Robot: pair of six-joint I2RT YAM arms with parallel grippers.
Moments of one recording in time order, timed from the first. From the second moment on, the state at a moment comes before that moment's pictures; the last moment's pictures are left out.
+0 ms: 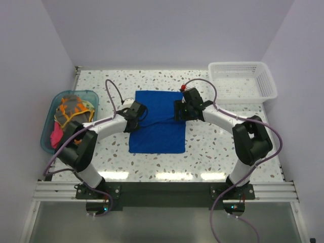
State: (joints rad) left arm -0.53 1.66 0.97 -0.44 -0.50 -0.70; right arm 0.51 1.75 1.17 -0.32 -0.01 0.38
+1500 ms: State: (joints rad) left arm -0.47 1.61 0.84 -0.25 -0.30 -0.97; right arm 0.51 1.66 1.10 -0.31 -0.01 0.37
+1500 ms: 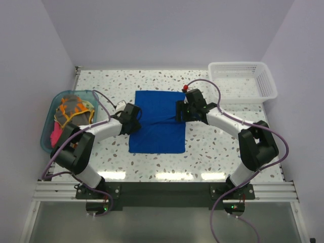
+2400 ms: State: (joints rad) left arm -0.47 1.60 0.85 -0.25 -0.32 -0.93; right arm 0.51 1.68 1.13 -0.32 0.02 0.39
